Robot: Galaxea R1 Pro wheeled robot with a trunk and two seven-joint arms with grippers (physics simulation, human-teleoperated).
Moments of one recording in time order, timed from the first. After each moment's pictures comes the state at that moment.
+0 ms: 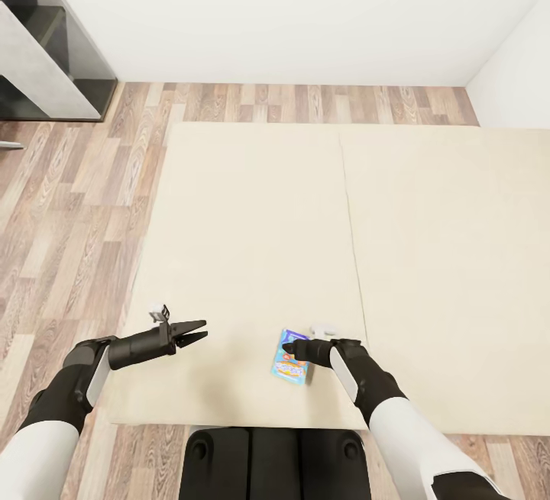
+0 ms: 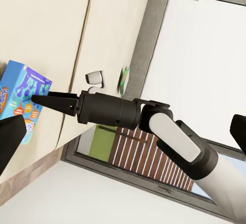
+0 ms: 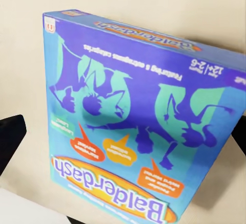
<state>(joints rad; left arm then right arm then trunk) -0.64 0.17 0.26 -0.87 0.10 0.91 -1.46 -0.75 0.15 0.04 -0.58 -0.15 0.51 0.20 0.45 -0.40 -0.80</state>
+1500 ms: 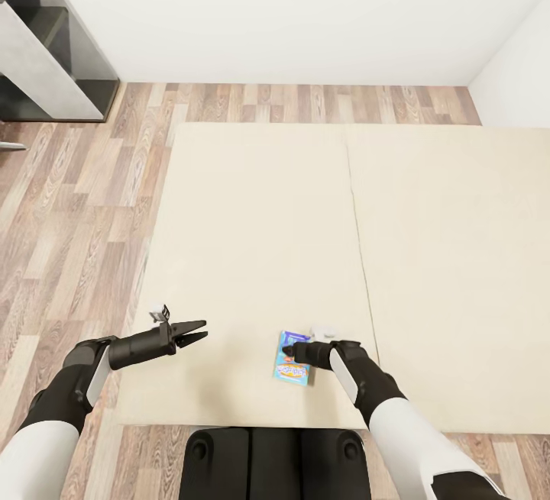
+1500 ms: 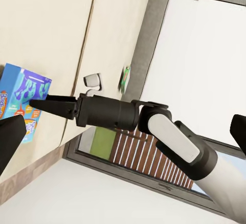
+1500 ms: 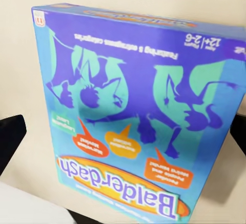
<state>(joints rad) -0.64 0.17 0.25 -0.87 0.10 0.91 -1.46 -0.75 0.15 0.04 -0.57 -0.15 0.52 0.20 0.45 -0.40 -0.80</state>
